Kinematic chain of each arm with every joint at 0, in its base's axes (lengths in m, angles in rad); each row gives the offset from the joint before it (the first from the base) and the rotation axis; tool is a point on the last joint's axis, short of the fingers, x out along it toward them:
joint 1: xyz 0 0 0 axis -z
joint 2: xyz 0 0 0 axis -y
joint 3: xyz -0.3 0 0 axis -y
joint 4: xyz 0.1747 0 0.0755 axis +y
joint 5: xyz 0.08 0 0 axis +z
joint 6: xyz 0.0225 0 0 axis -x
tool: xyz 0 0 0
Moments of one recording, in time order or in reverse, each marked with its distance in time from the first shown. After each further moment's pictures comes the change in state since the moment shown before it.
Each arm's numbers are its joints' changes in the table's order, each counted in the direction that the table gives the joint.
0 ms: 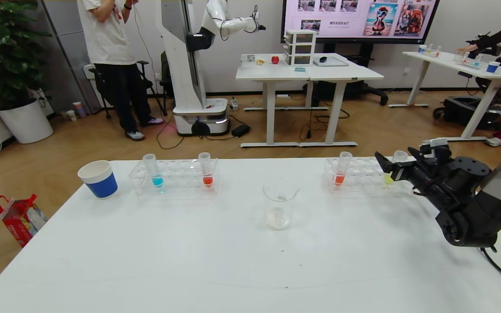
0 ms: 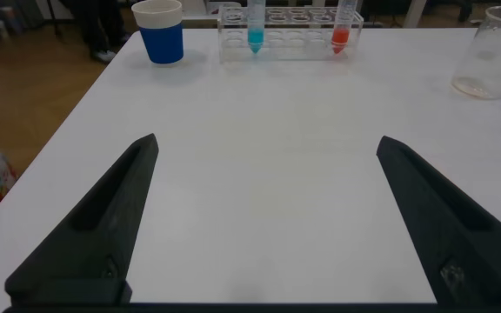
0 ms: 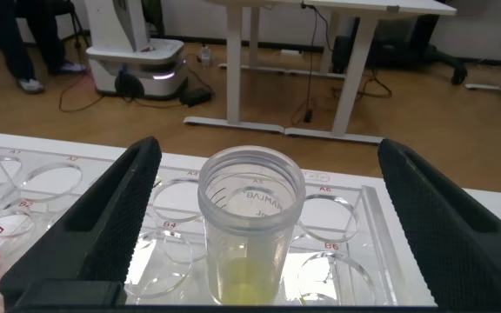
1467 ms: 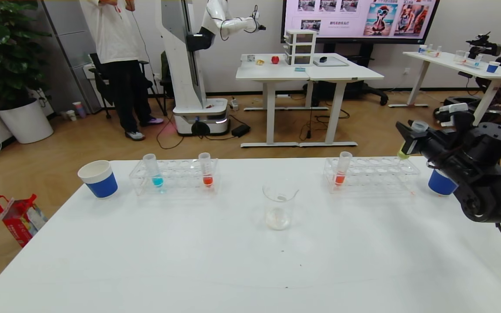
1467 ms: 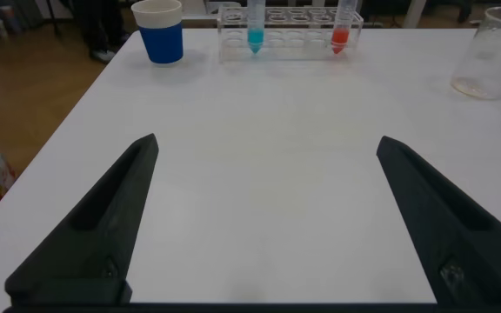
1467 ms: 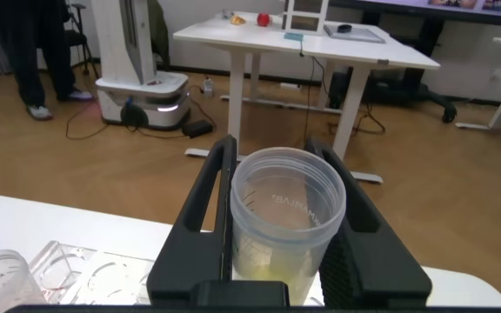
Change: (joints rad) left arm 0.000 0.000 0.000 0.000 0.000 0.000; right arm -0.010 0.227 0.050 0.202 0.002 0.010
